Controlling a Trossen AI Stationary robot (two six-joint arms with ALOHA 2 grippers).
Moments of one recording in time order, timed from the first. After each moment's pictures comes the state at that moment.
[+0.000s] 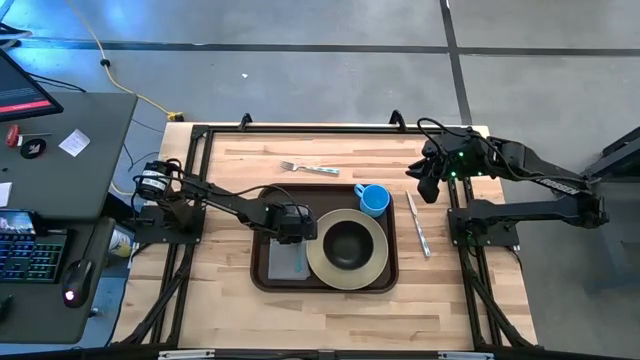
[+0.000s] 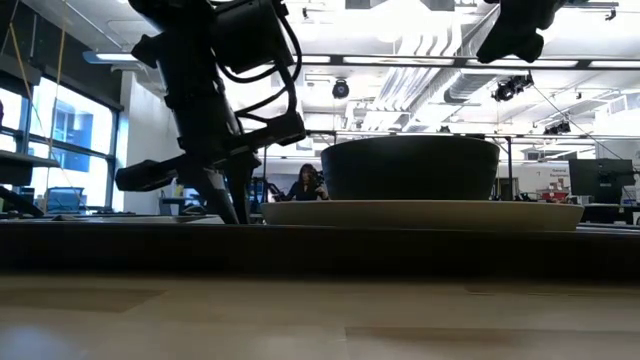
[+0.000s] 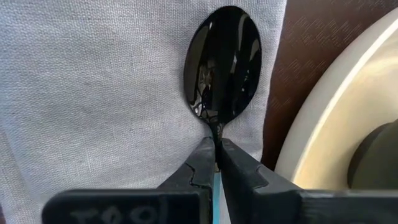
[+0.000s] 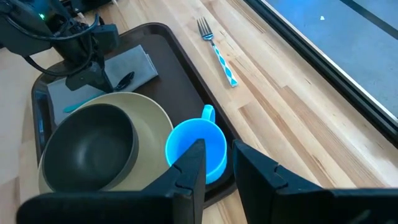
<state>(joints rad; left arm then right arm) -0.14 1.74 0.98 -0.39 -0.09 -1.71 -0.32 0.84 1.03 -0.90 0.00 0.23</state>
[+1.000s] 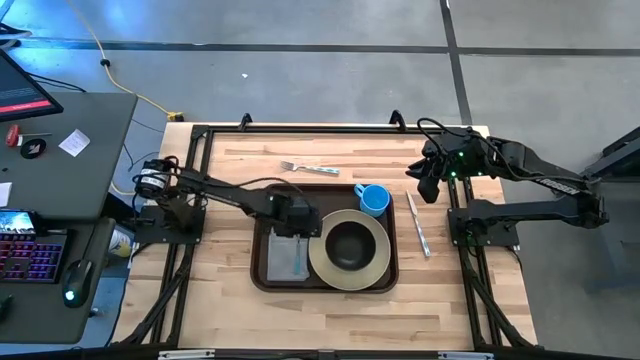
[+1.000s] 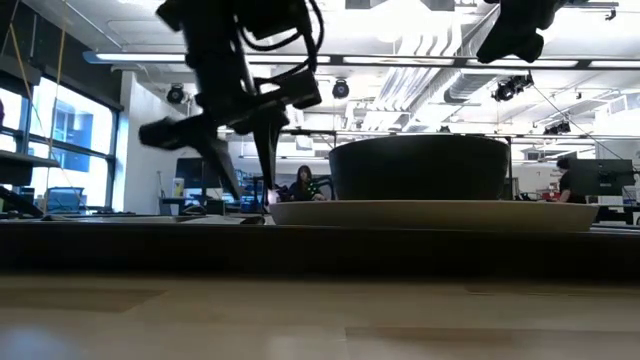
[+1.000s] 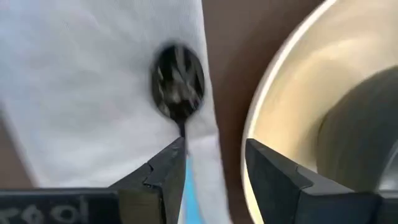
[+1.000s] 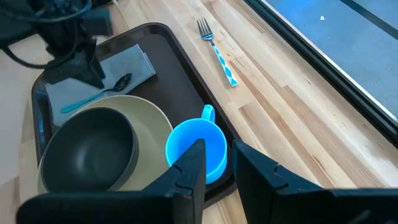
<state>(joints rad) -0.10 1.73 1.18 -0.65 -0.06 -1.54 -0.32 0.84 1.03 -0.90 0.00 0.23</state>
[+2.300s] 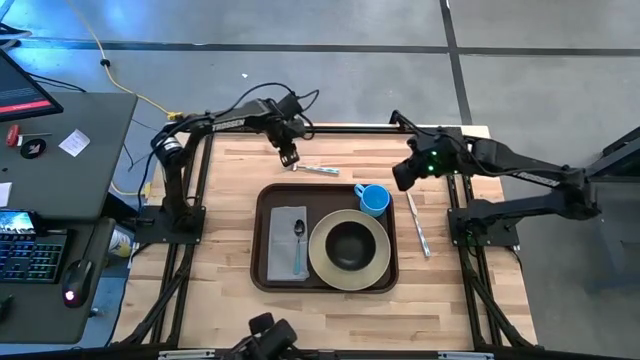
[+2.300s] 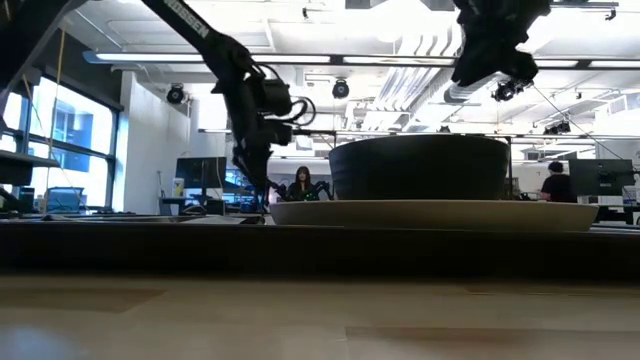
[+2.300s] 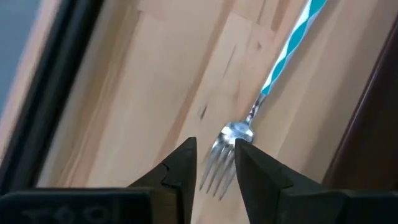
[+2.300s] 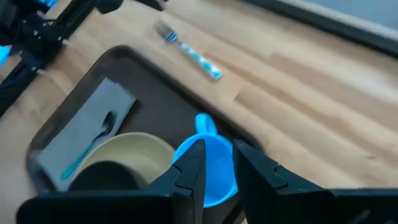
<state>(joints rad) 0.69 1.88 1.43 -0.80 0.12 0.30 -0.32 1.00 1.03 -0.83 0.08 0.64</state>
